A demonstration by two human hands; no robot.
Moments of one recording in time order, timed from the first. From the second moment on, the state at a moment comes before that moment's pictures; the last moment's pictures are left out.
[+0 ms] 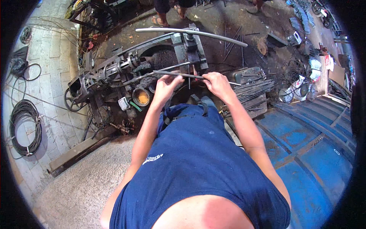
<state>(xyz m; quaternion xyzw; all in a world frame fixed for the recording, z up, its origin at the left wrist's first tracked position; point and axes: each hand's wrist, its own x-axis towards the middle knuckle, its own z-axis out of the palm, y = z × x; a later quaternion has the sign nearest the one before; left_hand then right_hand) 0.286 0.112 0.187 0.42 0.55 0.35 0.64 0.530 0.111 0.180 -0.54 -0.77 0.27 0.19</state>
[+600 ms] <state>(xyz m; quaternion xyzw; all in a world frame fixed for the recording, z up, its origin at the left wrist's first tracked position) 0.309 0.342 0.176 0.90 0.43 -0.05 0.04 0.788 0.271 0.026 -0.55 -0.82 0.18 0.05</state>
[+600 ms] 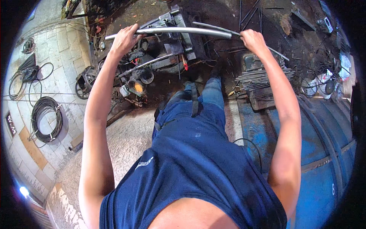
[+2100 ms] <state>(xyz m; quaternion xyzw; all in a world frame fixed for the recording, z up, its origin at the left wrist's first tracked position) 0.340 0.253 0.009 0.04 0.61 0.55 0.57 0.564 0.342 0.009 -0.43 -0.83 0.32 0.13</state>
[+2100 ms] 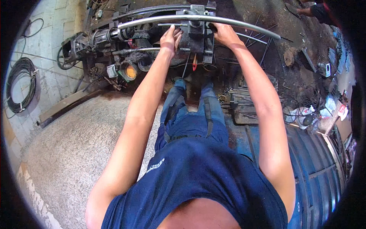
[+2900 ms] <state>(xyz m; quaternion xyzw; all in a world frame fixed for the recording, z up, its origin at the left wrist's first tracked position) 0.349 0.276 0.005 -0.01 0.56 0.57 0.60 0.534 0.290 -0.044 -0.44 0.07 0.72 0.53</state>
